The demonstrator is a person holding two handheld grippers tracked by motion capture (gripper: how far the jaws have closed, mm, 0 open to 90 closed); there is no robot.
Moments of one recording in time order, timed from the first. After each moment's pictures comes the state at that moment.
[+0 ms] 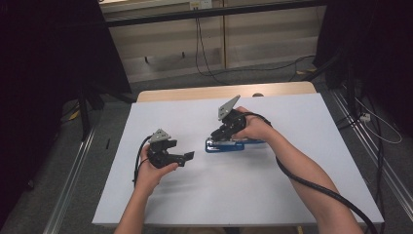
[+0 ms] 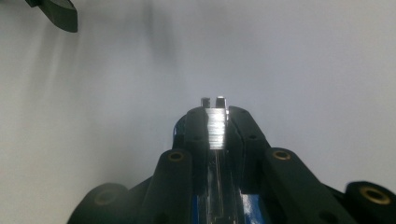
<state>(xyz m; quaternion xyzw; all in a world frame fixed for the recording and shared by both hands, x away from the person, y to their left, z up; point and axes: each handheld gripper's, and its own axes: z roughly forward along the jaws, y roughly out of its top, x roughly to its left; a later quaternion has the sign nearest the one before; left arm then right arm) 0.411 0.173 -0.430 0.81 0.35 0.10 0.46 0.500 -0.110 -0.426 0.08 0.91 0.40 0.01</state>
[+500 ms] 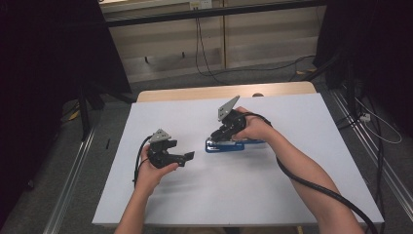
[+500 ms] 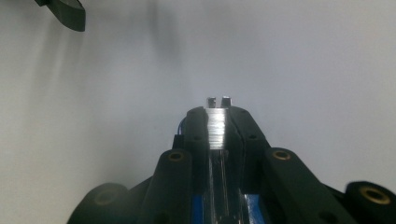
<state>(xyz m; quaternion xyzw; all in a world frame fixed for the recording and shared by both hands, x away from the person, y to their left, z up) 0.411 0.172 -0.430 0.81 0.35 0.10 0.46 0.498 -0.109 -0.425 0.08 0.92 0.39 0.01</state>
